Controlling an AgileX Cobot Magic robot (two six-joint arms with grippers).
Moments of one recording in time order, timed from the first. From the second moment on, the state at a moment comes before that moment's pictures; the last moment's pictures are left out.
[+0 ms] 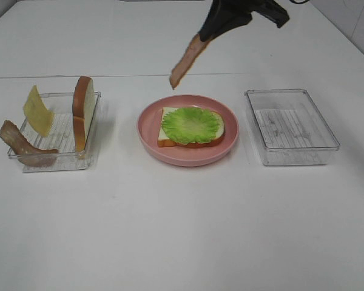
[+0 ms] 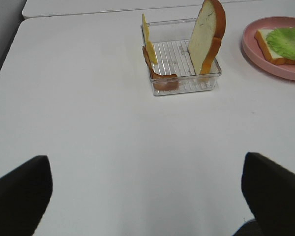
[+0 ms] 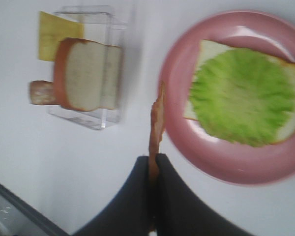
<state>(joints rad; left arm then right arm) -0.01 -0.01 -0.51 -0.05 1.08 0.05 0.32 2.01 -1.89 0.53 1.19 0.06</state>
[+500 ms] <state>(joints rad) -0.01 -0.01 -0.51 -0.05 1.08 0.05 0.32 2.21 -1.90 0.82 1.06 -0.07</state>
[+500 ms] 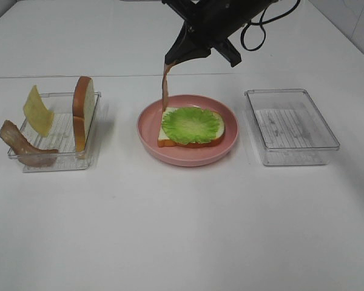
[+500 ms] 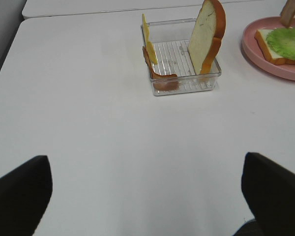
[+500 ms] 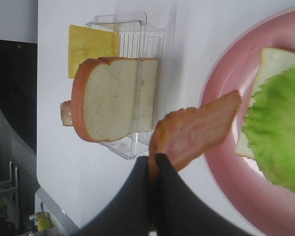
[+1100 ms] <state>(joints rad) -0.01 -0.01 -0.51 -0.05 1.08 0.05 0.32 2.30 -1.90 0.73 1.03 -0.10</state>
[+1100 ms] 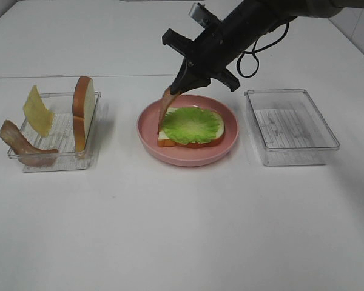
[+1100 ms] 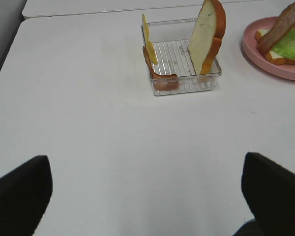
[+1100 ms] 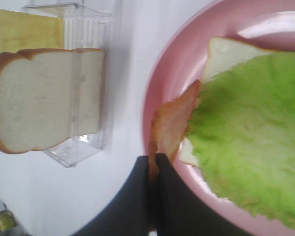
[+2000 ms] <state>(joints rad) -0.01 -0.01 -0.51 -0.05 1.08 0.05 0.32 2.30 -1.90 0.38 1.00 -0.03</state>
